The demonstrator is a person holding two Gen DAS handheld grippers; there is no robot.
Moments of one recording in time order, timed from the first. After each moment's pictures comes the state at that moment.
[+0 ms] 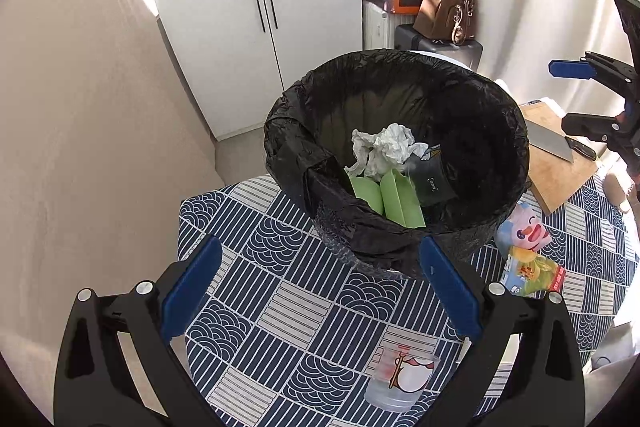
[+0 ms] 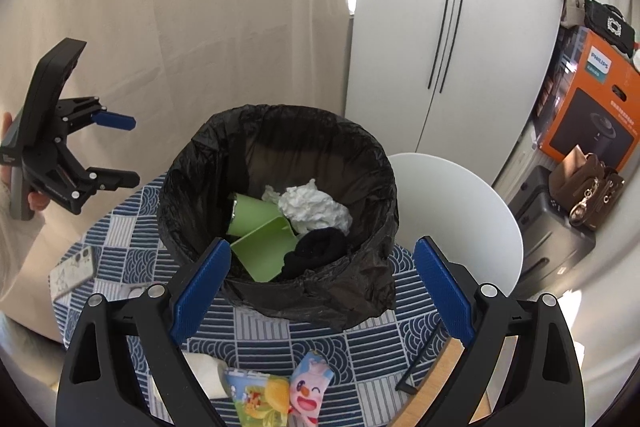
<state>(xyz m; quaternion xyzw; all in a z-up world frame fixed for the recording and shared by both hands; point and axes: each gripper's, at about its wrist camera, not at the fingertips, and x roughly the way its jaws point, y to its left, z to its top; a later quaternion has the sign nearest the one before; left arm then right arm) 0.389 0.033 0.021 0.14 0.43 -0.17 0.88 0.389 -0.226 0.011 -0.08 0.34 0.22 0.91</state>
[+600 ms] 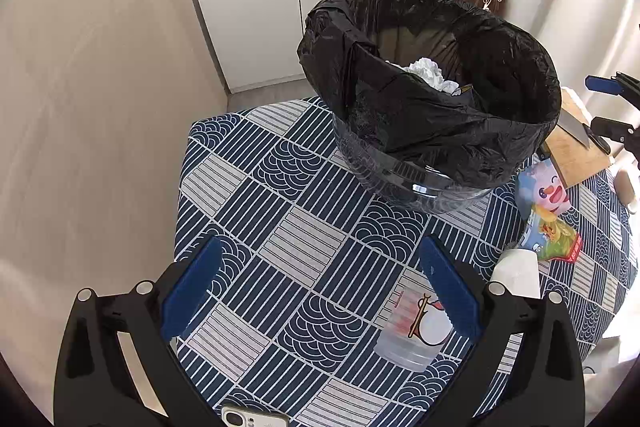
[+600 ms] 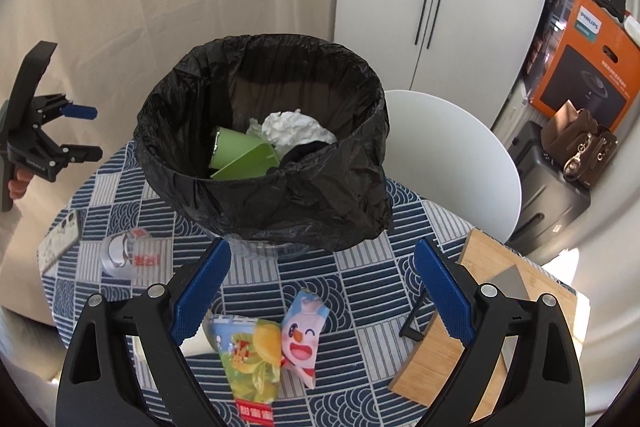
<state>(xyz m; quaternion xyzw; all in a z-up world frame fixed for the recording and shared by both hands) 0.358 0.075 -0.030 0.10 0.48 -0.13 0.86 0.366 -0.241 -0.041 -0.09 0.39 0.19 0.90</state>
